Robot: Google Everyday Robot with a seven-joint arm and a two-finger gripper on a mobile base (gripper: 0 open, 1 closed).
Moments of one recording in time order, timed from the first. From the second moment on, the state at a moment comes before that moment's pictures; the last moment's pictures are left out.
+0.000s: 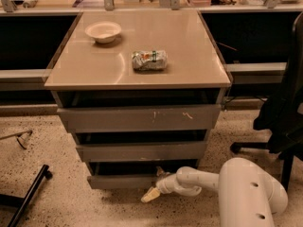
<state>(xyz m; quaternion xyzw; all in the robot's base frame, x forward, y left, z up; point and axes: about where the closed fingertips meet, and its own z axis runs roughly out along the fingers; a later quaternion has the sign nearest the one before) 0.588 0.006 0.181 -0.48 0.77 0.25 0.33</state>
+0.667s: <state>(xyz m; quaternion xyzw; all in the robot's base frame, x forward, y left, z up) 0.575 0.008 0.177 -0.48 0.78 0.25 0.31</state>
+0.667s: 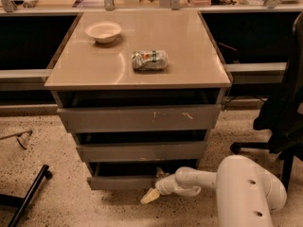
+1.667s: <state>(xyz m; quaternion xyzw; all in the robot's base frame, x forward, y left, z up) 0.539 0.011 0.185 -0.47 0.79 0.27 0.29</state>
